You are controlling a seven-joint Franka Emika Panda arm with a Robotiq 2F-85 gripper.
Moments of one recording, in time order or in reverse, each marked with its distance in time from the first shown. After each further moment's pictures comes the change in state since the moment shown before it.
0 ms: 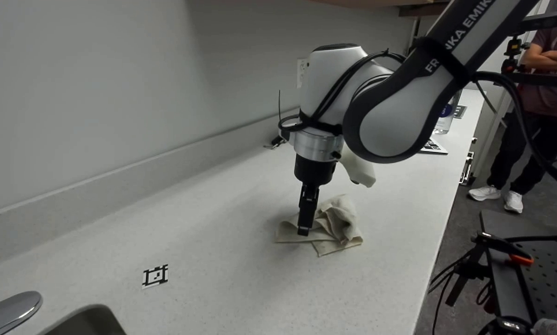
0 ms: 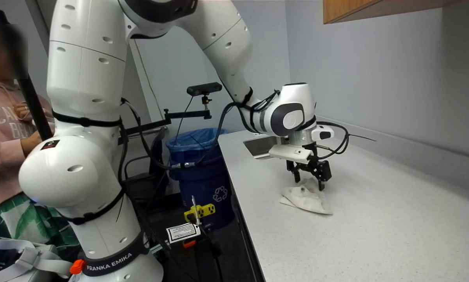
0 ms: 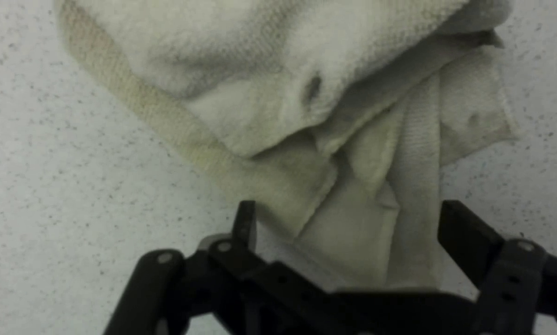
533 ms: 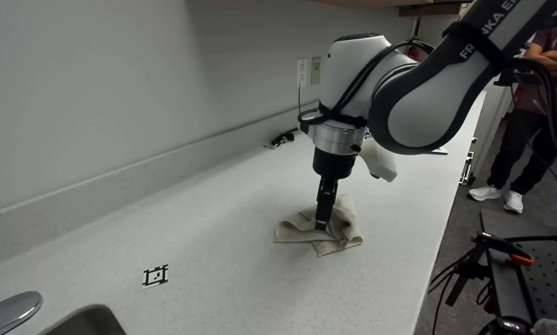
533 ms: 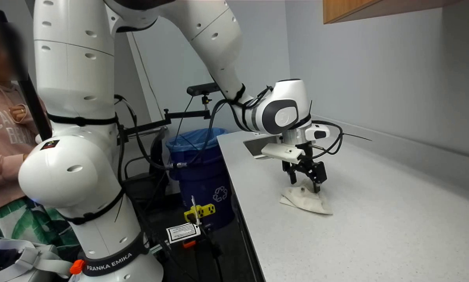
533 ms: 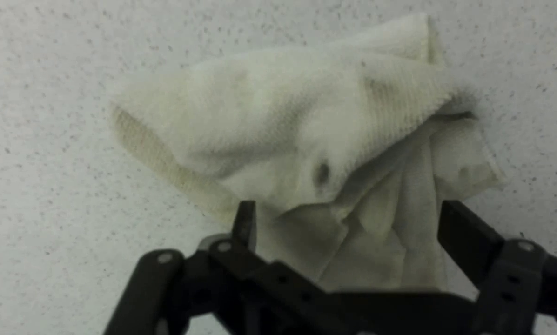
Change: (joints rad) arm -0.006 -0.098 -0.020 -0.112 -0.009 -0.003 0.060
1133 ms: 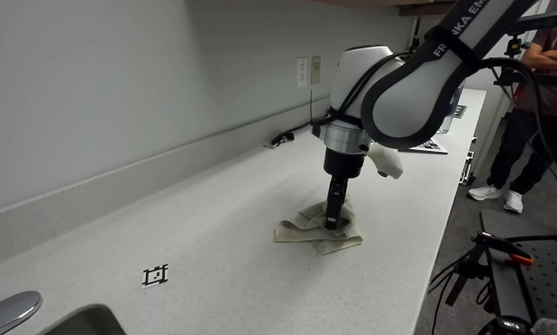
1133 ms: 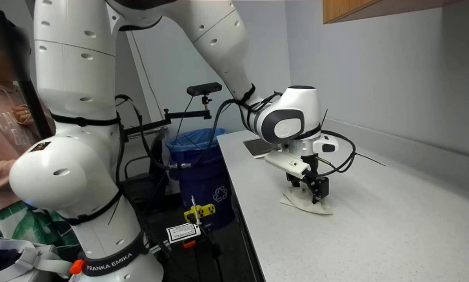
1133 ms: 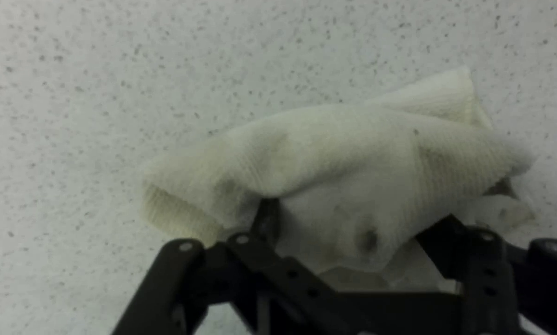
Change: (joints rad) arm -0.126 0.022 0.061 -0.021 0.186 0.001 -0.185
